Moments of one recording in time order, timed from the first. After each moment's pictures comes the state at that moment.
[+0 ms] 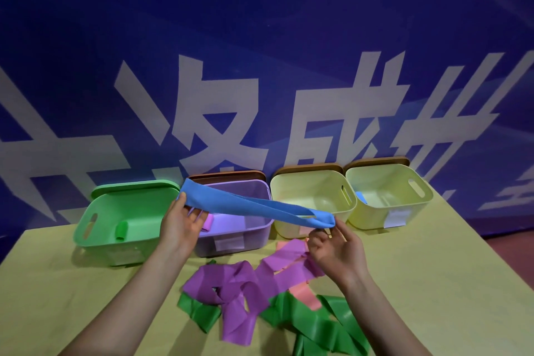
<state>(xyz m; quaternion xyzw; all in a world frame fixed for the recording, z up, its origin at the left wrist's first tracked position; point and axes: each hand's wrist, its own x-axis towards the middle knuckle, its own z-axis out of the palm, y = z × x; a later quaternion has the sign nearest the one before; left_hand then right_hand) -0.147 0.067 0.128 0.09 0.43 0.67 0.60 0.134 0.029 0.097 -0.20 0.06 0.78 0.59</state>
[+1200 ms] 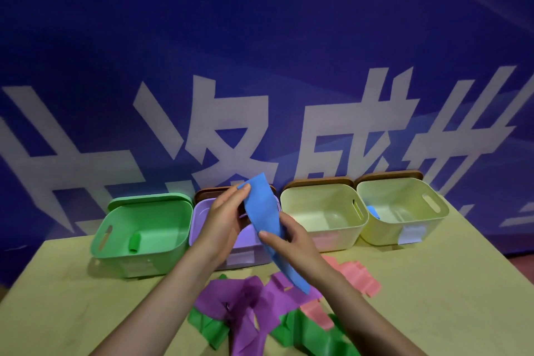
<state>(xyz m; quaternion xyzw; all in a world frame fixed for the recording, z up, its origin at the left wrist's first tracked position) -0.086 0.043 0.203 0.38 0.40 0.57 0.60 0.056 0.039 0.133 -0.43 -0.60 0.52 0.43</state>
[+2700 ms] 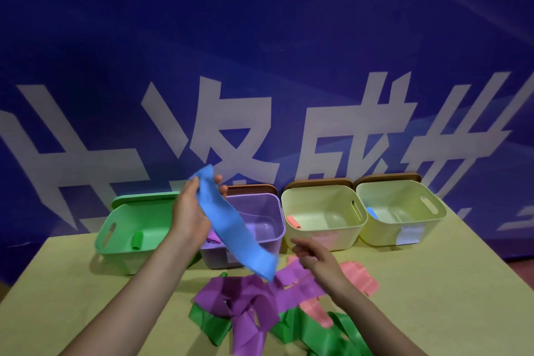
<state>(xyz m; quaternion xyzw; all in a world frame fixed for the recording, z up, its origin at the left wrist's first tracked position) -0.138 0.054 0.198 0.23 0.41 0.68 0.56 0.102 0.022 0.084 -0.55 -0.55 0.50 0.38</state>
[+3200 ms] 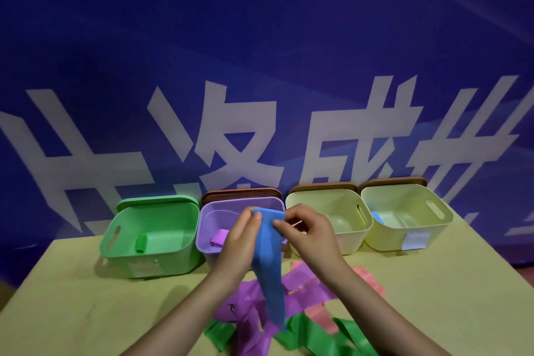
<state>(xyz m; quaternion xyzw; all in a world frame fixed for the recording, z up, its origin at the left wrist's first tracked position) -0.074 -0.004 0.196 0.43 0.57 0.50 0.49 0.056 0.027 0.171 -0.46 -0.64 0.35 0.50</state>
